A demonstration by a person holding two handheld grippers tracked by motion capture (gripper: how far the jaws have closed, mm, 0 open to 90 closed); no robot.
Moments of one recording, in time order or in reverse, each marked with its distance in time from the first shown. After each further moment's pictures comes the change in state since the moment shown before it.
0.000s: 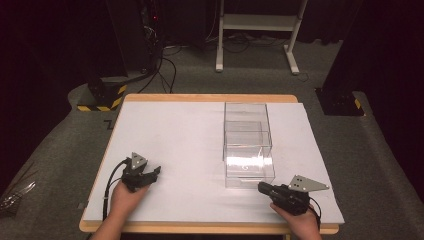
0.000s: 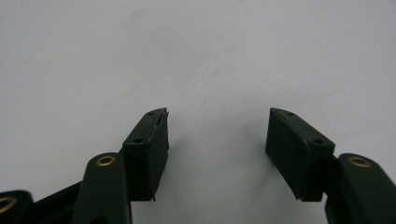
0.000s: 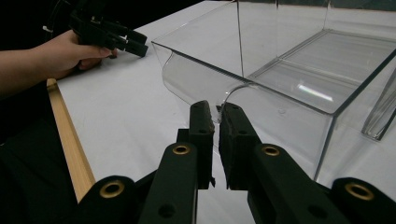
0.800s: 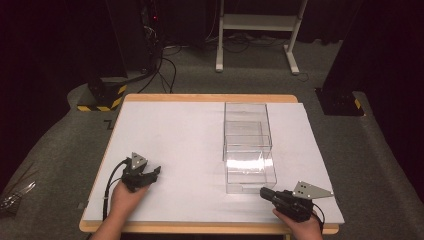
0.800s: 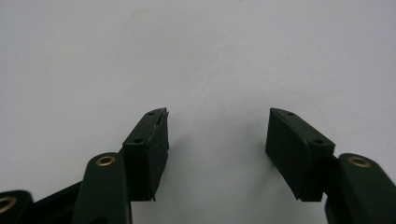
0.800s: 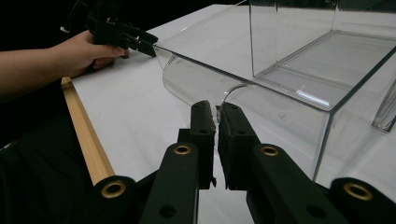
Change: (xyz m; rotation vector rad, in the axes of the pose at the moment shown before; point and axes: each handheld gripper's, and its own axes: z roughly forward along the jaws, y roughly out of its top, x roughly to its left) left arm 0.000 0.000 0.000 -0.001 0.000 0.000; right arm 0.007 -0.010 -0.011 -0.024 0.026 -0.008
